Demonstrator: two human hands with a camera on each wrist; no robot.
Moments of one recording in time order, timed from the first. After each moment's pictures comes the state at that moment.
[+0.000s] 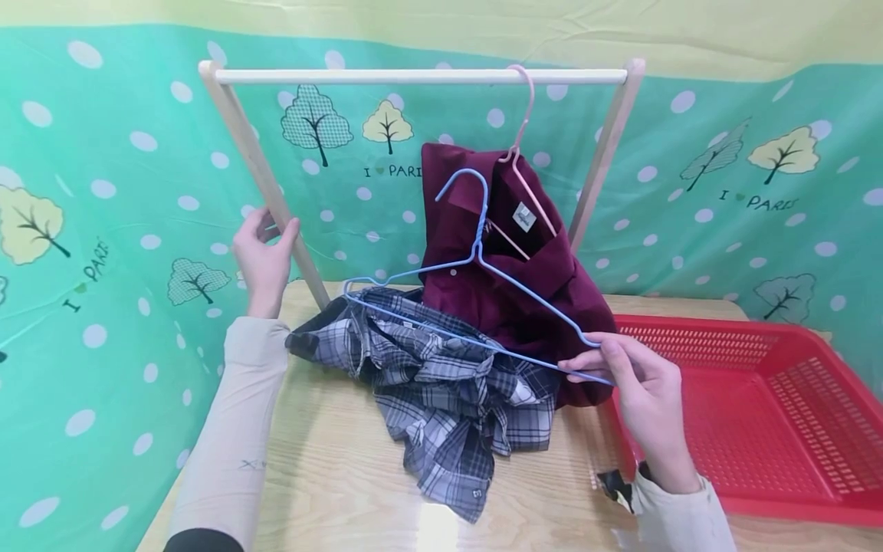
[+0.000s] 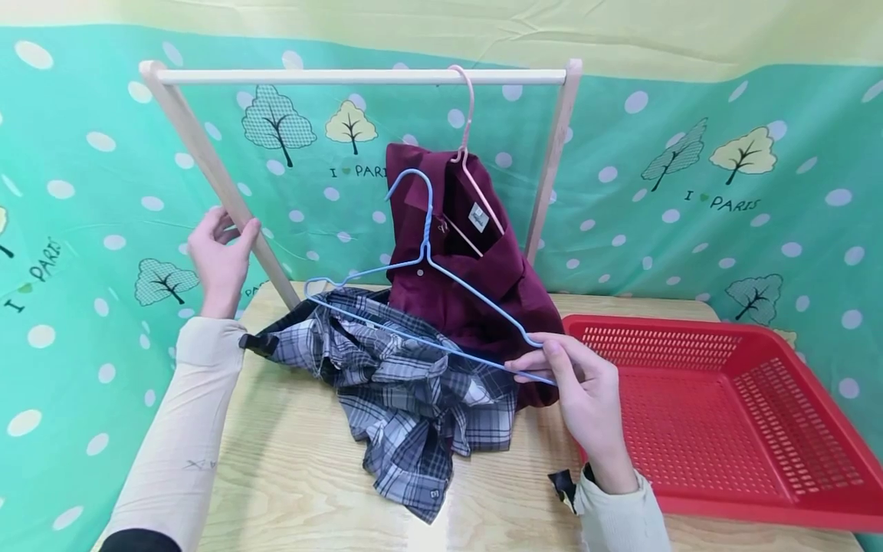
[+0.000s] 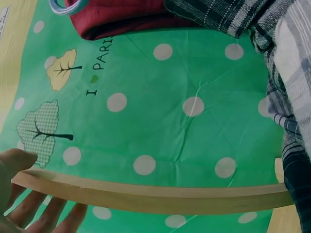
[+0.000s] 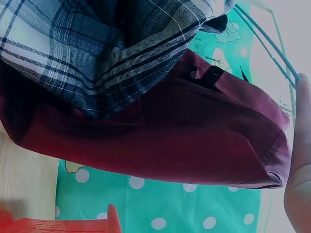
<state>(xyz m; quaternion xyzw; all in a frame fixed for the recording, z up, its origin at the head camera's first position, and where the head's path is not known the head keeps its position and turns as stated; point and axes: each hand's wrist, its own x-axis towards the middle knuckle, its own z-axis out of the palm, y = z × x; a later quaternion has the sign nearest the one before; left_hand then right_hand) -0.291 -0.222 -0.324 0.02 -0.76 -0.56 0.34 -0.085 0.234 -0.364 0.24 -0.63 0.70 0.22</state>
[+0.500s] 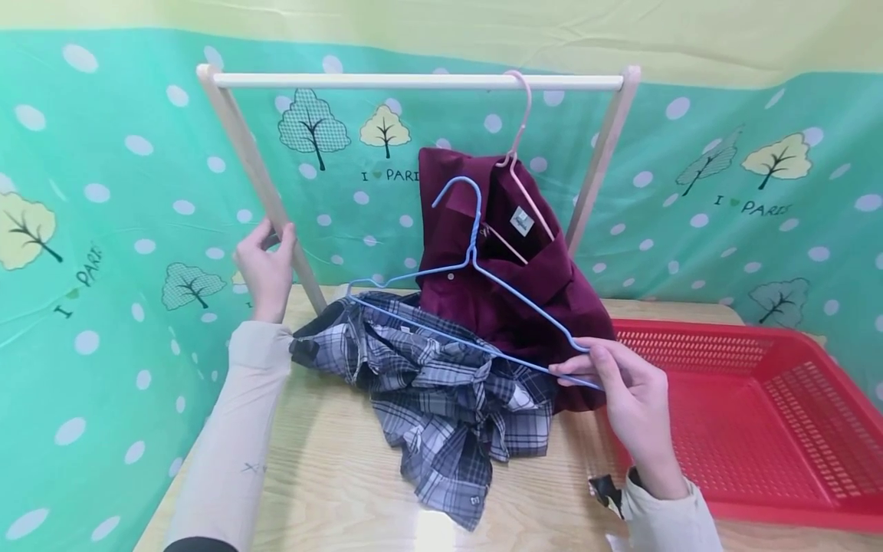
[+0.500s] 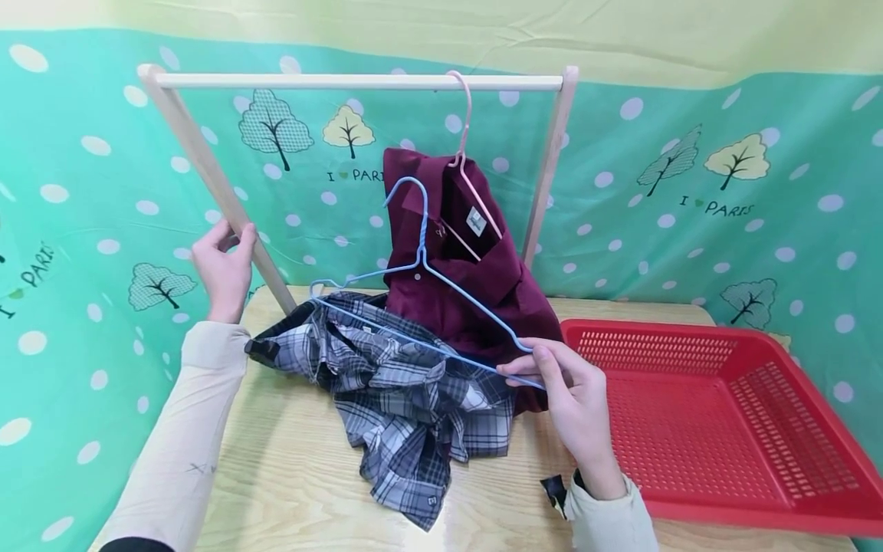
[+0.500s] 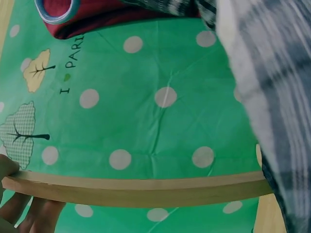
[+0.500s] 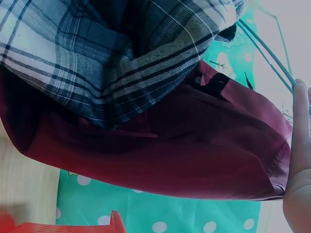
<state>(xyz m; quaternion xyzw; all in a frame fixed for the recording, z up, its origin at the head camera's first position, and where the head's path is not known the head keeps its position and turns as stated) -0.299 -0.220 -0.339 0.02 -0.77 -0.51 0.39 -0.087 0.226 -0.368 0.24 -0.65 0.68 0.24</state>
